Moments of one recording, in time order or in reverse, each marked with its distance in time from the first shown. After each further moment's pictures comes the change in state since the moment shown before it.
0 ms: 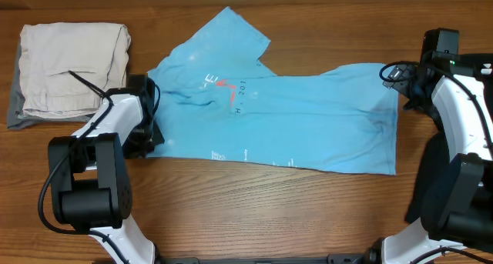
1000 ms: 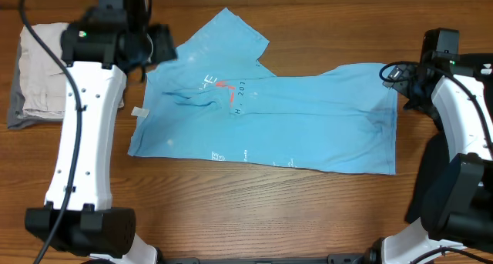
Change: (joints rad) left arm -0.134 -0.169 0.842 -0.202 0.345 0.175; right arm 0.000 0.000 0.000 0.000 0.000 0.000
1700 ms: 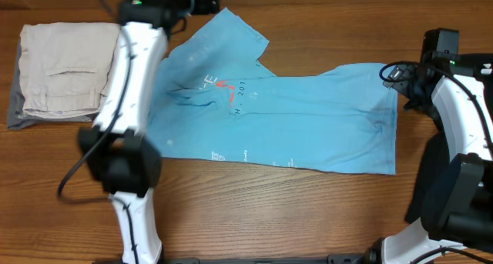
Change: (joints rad) left arm -0.085 0.444 0.213 0.485 0.174 0.114; right arm 0.000 0.000 0.000 0.000 0.000 0.000
